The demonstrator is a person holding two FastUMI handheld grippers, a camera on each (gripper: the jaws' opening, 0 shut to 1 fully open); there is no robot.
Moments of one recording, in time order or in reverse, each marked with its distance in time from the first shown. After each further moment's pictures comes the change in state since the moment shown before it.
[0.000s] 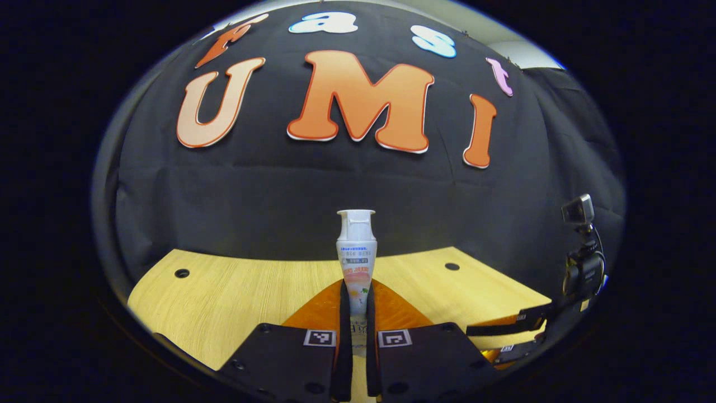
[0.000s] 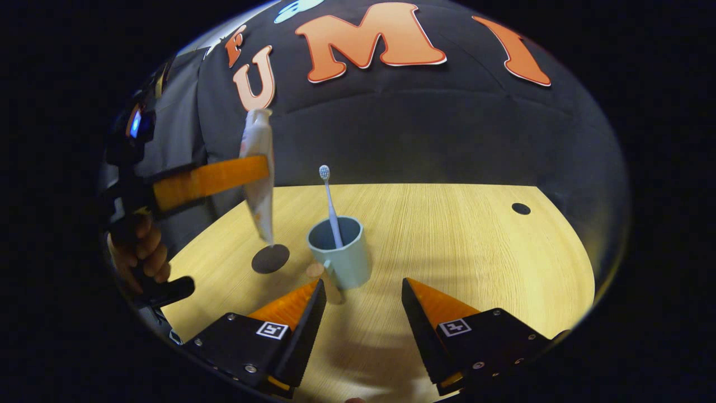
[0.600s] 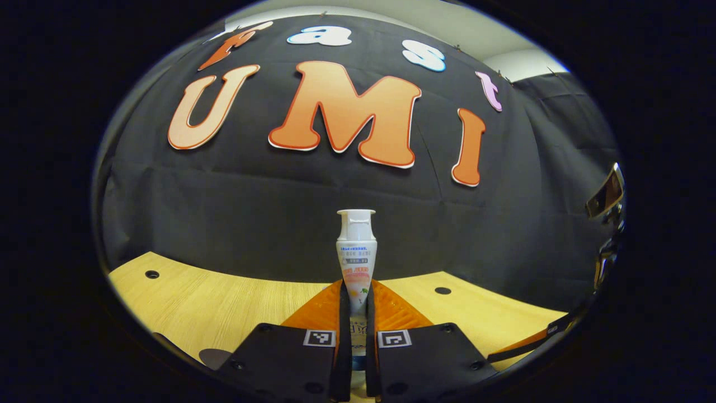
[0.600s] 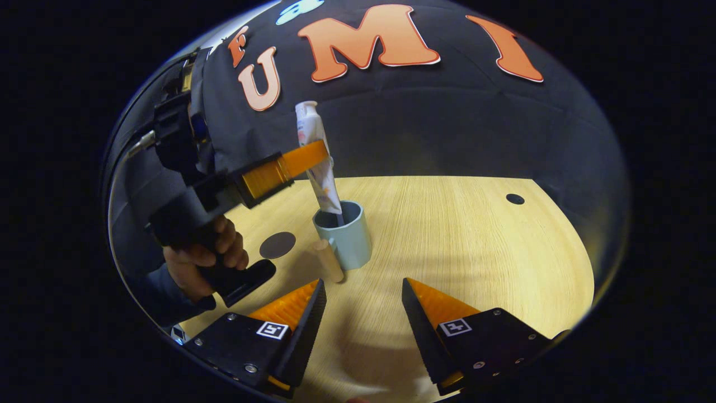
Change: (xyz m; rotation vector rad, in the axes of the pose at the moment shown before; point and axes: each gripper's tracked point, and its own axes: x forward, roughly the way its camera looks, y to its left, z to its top) left arm 0.043 -0.042 -0.036 0.016 -0.110 -0.038; right arm -0.030 -0.009 -0.017 0.008 0.014 0.001
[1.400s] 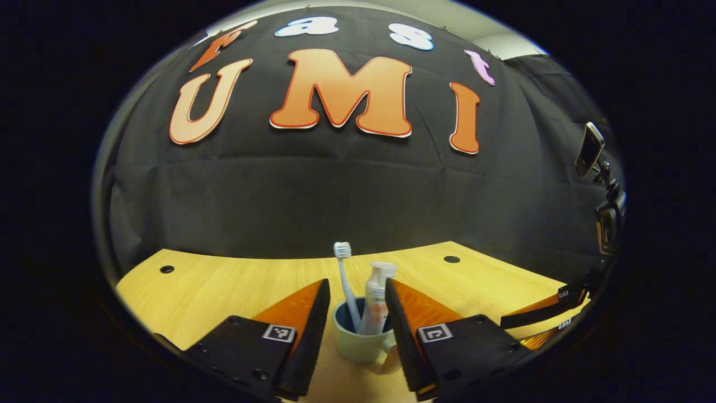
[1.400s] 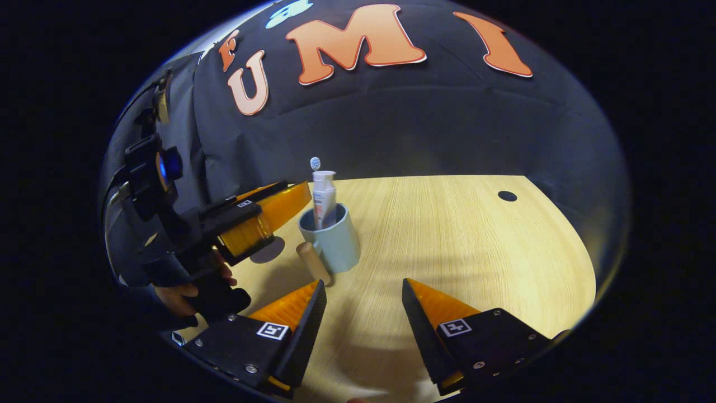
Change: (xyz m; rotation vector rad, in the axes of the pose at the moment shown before) left arm -0.042 0.012 -0.024 0.056 0.110 0.029; right arm 0.009 -0.008 0.004 0.027 -0.020 -0.031
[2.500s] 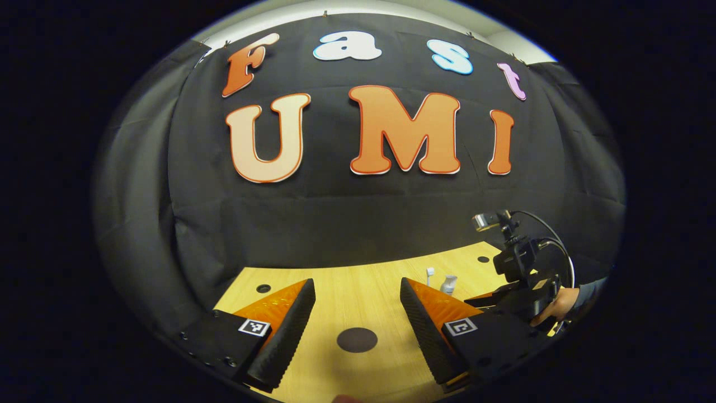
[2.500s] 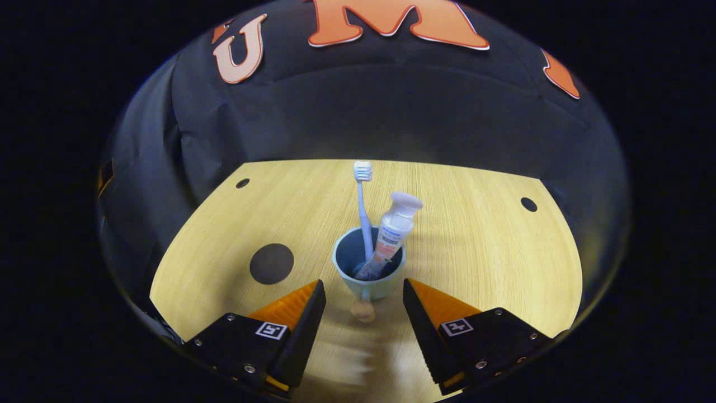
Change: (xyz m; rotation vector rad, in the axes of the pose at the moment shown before) left arm -0.172 0.138 0.149 0.064 0.084 0.207; right arm 0.074 0.073 0.039 -0.039 0.266 -0.105
